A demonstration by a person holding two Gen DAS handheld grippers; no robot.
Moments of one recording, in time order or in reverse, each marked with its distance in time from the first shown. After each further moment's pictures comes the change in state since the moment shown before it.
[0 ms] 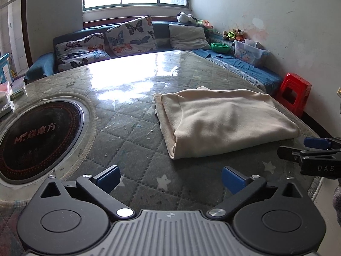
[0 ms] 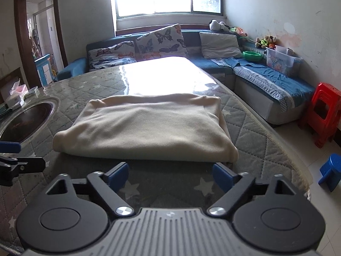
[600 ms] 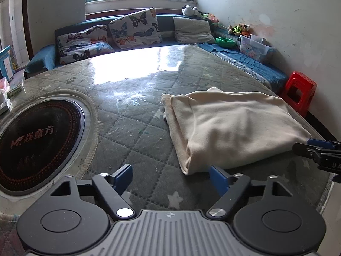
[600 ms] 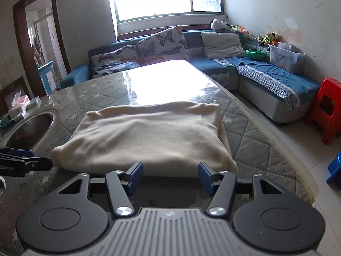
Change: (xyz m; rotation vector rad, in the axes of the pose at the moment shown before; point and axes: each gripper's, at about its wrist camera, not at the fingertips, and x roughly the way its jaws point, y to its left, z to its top) left arm 0.023 0.012 0.020 -0.010 0.044 0.004; right arm 0.009 -0.016 0.016 0.040 -0.012 0.047
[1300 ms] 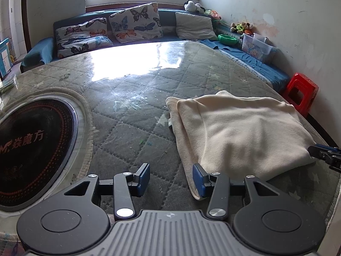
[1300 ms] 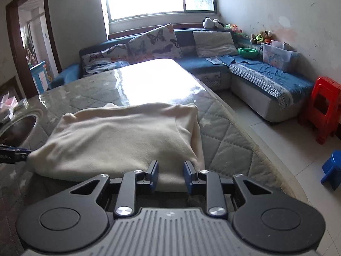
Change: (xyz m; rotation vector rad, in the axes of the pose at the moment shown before) left arm 0.033 0.015 0.021 -0.038 0.041 -0.008; right arm 0.015 -0.037 0.012 0.010 -0.011 -0.029
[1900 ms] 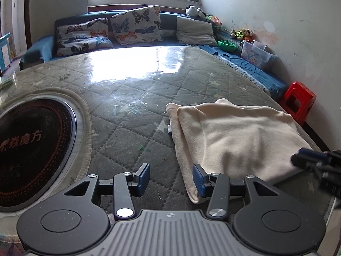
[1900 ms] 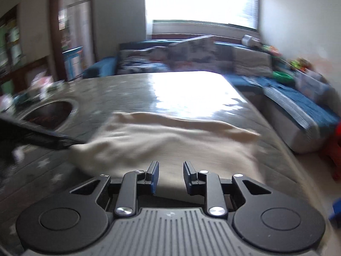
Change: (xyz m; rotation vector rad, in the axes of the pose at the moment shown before) left arm 0.001 0.004 0.003 -0.028 -0.028 -0.032; right arm -0.002 0.057 0.009 -0.161 -0.024 0.091
